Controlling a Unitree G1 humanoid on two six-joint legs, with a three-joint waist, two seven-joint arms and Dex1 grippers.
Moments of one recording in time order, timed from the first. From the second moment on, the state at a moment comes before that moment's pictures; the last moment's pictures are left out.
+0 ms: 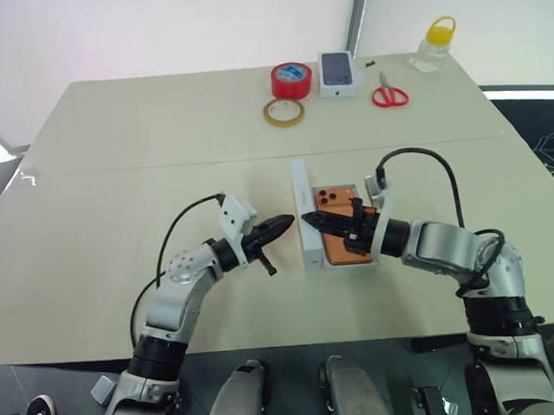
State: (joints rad) left arm -0.31 0.22 -0.16 0.01 -0.33 0.23 -0.76; right arm -0.41 -0.42 -0.13 -0.04 1.98 1.13 -0.41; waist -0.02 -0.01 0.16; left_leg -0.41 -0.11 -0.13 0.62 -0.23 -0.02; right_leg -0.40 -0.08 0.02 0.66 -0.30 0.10
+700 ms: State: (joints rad) left arm -0.46 0.05 -0.21 0.22 -0.28 0.17 -0.77; right arm -0.36 -0.90 -0.13 -0.08 1.22 0.98 0.25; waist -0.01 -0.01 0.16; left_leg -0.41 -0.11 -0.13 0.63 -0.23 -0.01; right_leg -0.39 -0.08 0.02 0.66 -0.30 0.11
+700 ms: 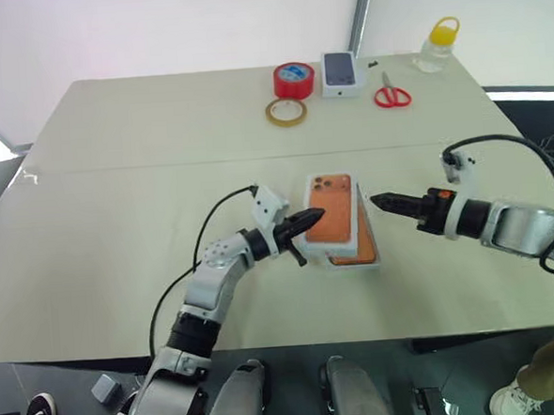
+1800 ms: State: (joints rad) left arm -0.71 0.10 -0.09 0.61 -0.18 0.27 -0.69; right arm -0.39 -0.69 0.13 -0.11 0.29 0.62 0.48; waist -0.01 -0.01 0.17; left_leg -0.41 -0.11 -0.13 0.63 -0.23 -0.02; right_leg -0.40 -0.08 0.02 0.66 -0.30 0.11
